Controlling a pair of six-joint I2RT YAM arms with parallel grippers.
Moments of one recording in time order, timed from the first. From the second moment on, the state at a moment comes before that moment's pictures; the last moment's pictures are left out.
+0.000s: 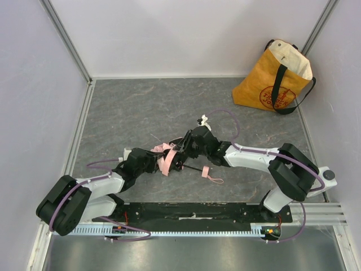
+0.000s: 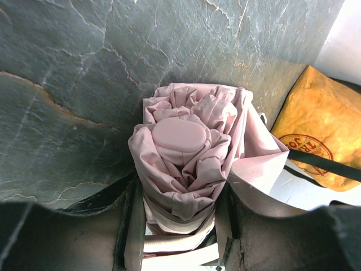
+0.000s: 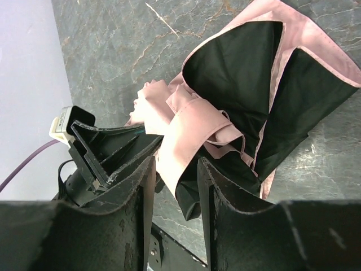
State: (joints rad) left arm -0.56 1.17 0.19 0.30 -0.12 -1.69; right arm 0.88 1.59 0.86 0.12 0.04 1.14
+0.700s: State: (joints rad) left arm -0.56 1.17 0.19 0.30 -0.12 -1.69; right arm 0.88 1.72 0.79 0.43 -0.06 1.31
